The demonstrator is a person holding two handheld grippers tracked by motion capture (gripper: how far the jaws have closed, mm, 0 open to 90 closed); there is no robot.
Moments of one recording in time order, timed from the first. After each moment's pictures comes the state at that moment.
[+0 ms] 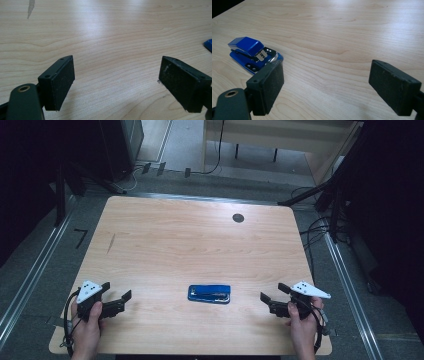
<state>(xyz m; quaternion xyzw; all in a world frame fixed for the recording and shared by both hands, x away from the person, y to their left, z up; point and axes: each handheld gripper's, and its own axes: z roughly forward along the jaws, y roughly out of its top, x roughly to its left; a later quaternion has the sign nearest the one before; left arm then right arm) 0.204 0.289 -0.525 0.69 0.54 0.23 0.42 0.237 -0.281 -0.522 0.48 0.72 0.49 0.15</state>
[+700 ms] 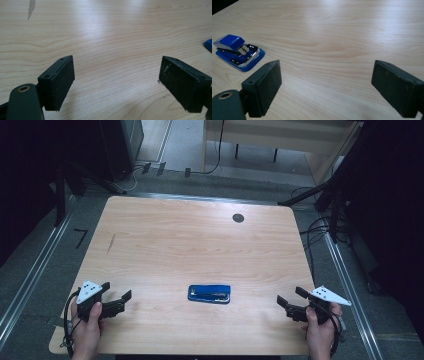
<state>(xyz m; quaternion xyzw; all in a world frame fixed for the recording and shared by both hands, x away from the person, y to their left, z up) 0.204 0.289 -0.525 0.69 0.54 0.23 0.42 0.225 -0.328 -0.524 0.50 0.70 0.48 0.17</state>
